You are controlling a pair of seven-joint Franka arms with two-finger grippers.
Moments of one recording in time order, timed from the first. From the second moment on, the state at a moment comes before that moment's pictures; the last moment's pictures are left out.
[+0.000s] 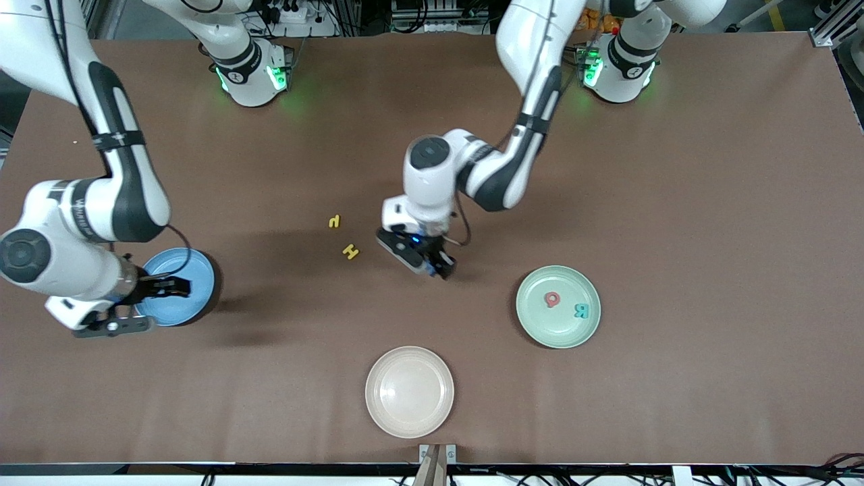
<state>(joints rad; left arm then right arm) -0.98 0.81 0.33 -1.40 -0.13 2.38 0.14 -0.06 0.49 0.10 -1.63 -0.11 2.04 -0.06</state>
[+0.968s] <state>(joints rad) -0.54 0.75 0.22 -1.52 -0.27 2.25 0.94 0.28 0.39 0.12 -1.88 -0.06 2.15 0.36</state>
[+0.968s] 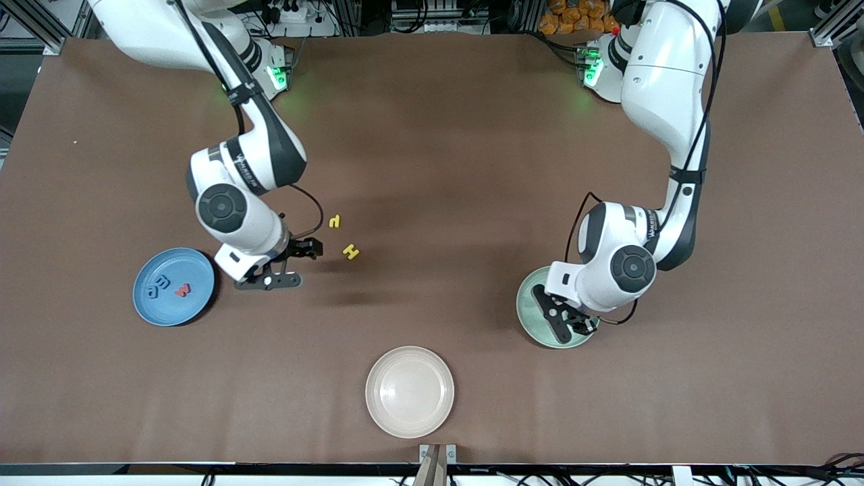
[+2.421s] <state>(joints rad) -0.76 0.78 0.17 -1.56 -0.73 2.74 0.52 0.41 0.37 0.12 -2.30 -0.06 2.66 0.67</state>
